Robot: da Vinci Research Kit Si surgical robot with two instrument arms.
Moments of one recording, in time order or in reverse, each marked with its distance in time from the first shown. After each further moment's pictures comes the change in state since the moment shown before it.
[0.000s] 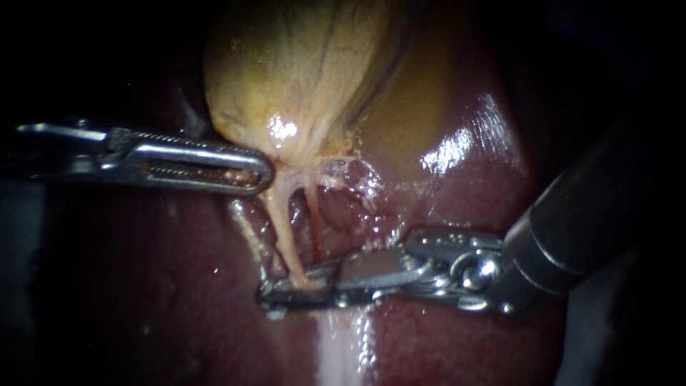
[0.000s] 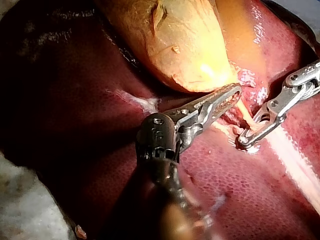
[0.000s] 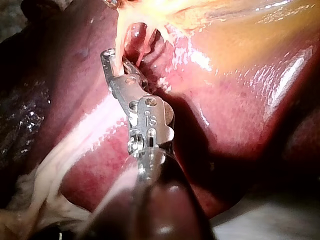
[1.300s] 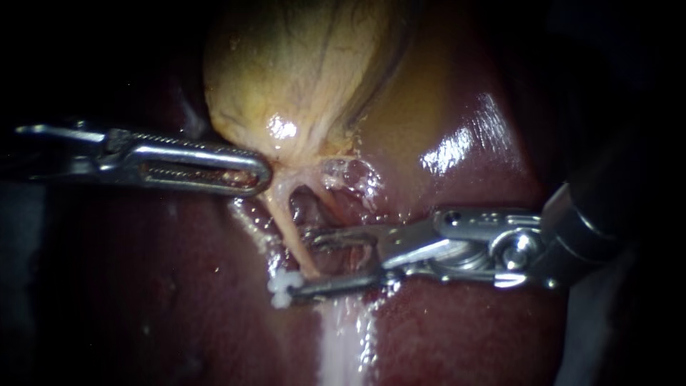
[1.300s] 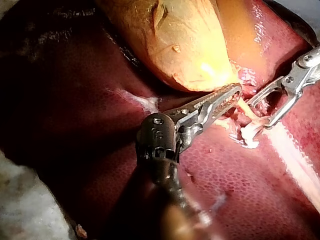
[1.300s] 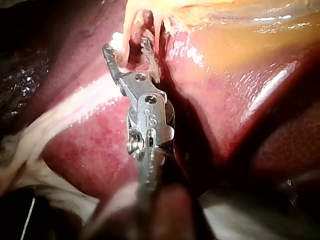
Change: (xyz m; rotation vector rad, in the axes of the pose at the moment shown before) right arm 0.002 -0.001 -0.007 -0.028 0.055 -0.222; left arm 0.000 0.000 0.000 -0.001 -0.001 0.001
